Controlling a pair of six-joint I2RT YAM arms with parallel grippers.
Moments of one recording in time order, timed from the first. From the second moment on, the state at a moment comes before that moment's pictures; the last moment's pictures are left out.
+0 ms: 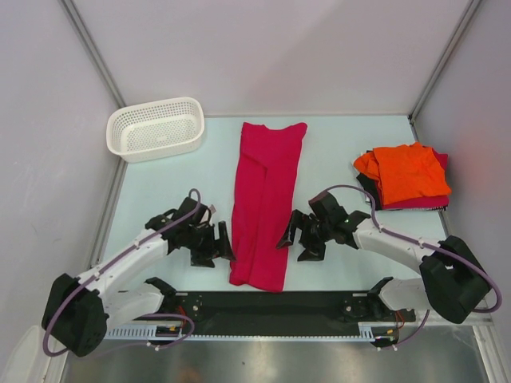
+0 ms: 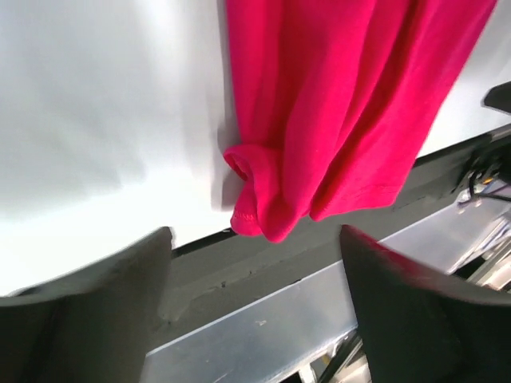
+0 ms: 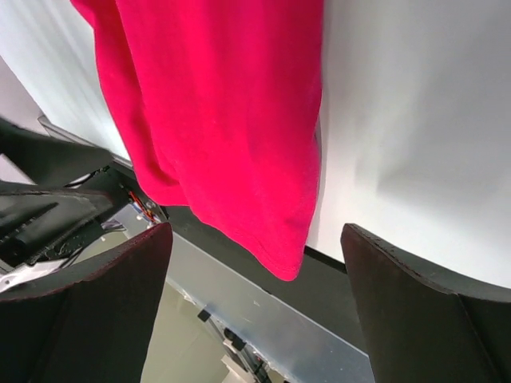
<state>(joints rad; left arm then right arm) -0.53 1.07 0.60 -0.74 0.37 -0.70 0.69 1.29 0.65 -0.34 -0.41 1.04</state>
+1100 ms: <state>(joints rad) -0.47 1.33 0.63 -0.62 0.41 -0.66 0.70 1.41 0.70 -0.35 -0.42 0.97</state>
